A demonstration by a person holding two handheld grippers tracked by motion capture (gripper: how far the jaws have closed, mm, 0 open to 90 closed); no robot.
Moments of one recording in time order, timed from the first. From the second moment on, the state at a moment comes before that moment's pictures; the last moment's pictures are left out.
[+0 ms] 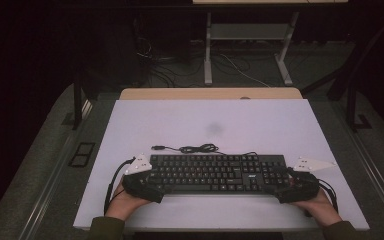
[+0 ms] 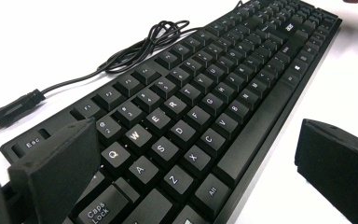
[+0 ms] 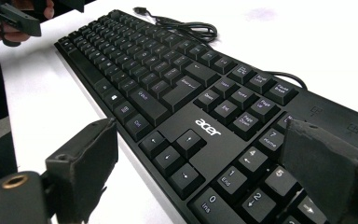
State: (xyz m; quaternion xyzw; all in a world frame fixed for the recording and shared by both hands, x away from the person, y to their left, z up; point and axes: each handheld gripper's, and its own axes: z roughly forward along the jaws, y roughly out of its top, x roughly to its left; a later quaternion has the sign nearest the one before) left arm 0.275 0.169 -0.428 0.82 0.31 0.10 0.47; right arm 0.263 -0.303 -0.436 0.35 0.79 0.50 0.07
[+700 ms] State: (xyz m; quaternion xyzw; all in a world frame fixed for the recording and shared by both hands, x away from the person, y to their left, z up) left arm 0.276 0.165 -0.428 0.82 0.31 0.10 0.48; right arm 0.268 -0.294 -0.429 0.34 0.79 0.51 0.06
